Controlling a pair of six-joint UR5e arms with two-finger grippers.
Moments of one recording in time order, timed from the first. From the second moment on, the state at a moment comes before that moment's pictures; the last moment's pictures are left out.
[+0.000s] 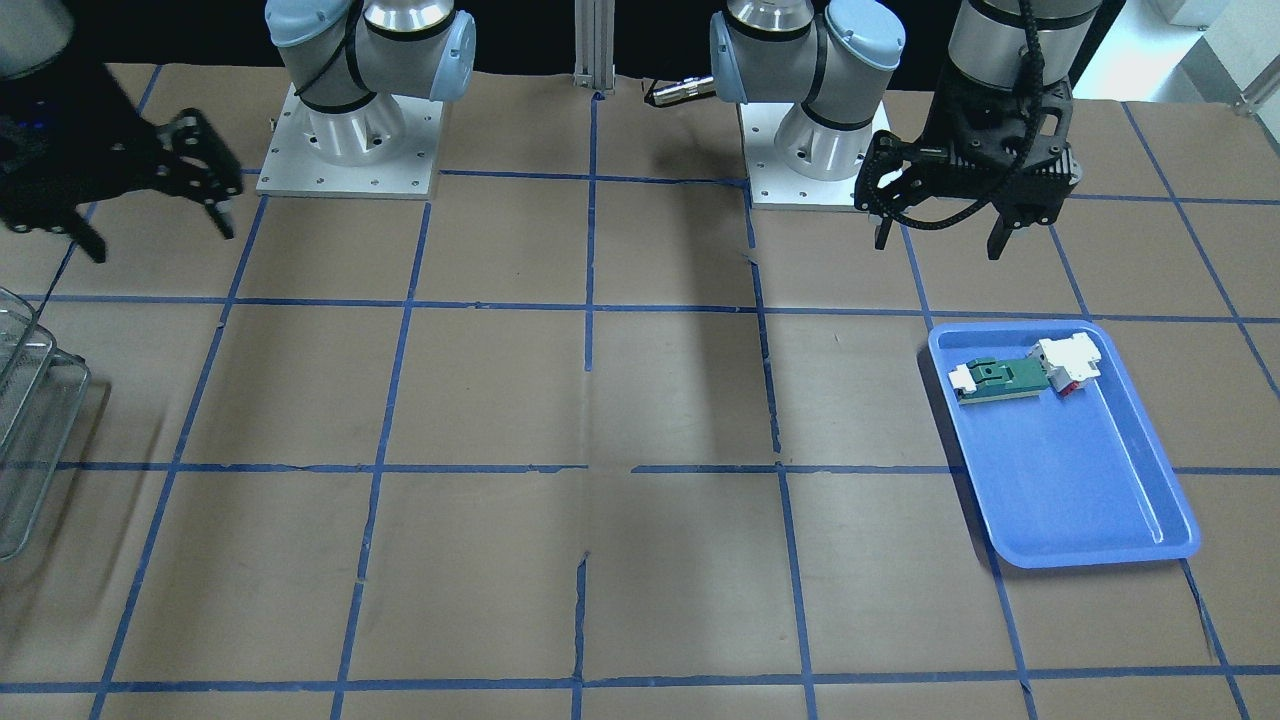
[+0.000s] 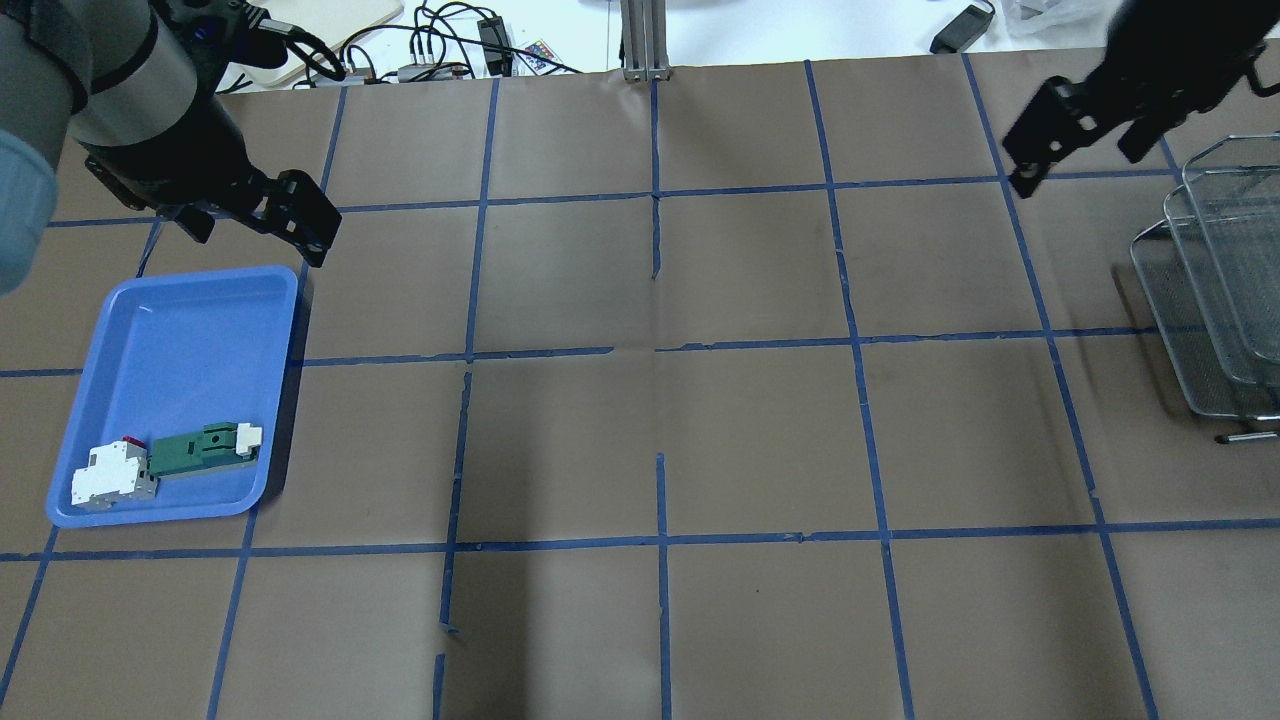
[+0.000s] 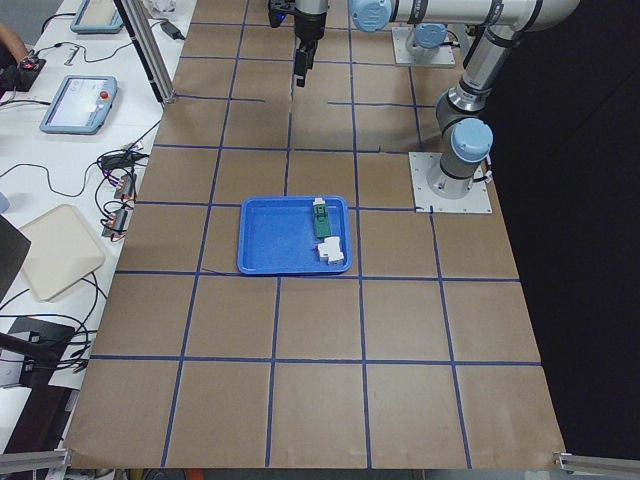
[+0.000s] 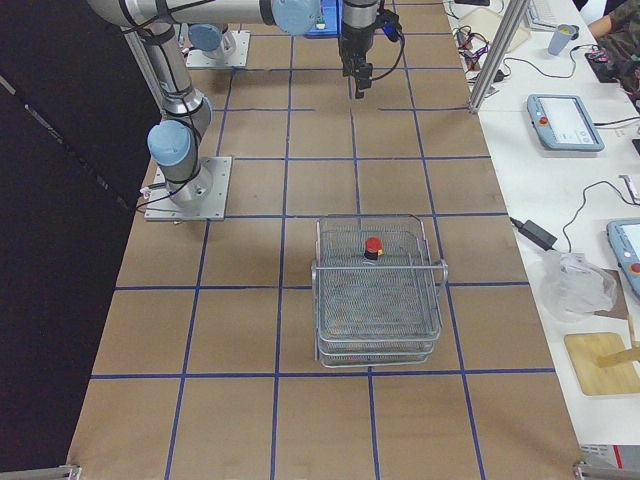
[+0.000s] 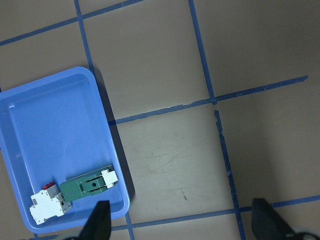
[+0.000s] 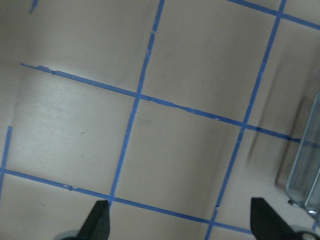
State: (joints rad) left arm -1.52 -1.49 -1.63 -1.49 1.68 0.27; right arm 1.48 -1.57 1.47 -1.50 -1.58 -0.32
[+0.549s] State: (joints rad) left arm -1.53 -1.50 -1.62 -1.49 1.61 0.14; right arm 1.60 -1.54 1.52 -1.55 -1.57 0.11
